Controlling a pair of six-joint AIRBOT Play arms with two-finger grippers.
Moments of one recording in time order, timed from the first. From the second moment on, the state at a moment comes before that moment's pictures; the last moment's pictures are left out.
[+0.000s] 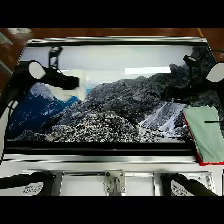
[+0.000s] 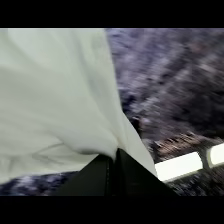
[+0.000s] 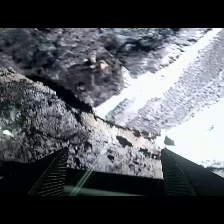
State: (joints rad) left arm -0.30 -1.43 1.48 1.33 -1.05 -1.57; right arm -0.02 -1.22 1.34 -1.34 1.42 1.53
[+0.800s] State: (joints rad) left arm -0.77 -1.48 1.46 1.30 -0.92 -1.93; right arm -0.06 -1.22 1.34 -1.56 1.73 1.47
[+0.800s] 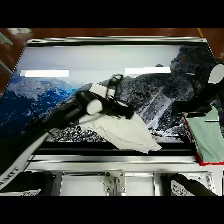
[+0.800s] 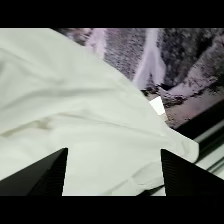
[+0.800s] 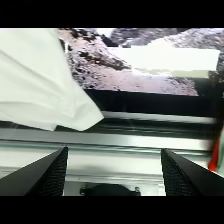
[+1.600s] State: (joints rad) left arm -0.20 -1.24 0.73 0.98 -0.88 -1.75; right arm -0.48 -1.15 1.00 -1.17 1.56 1.38
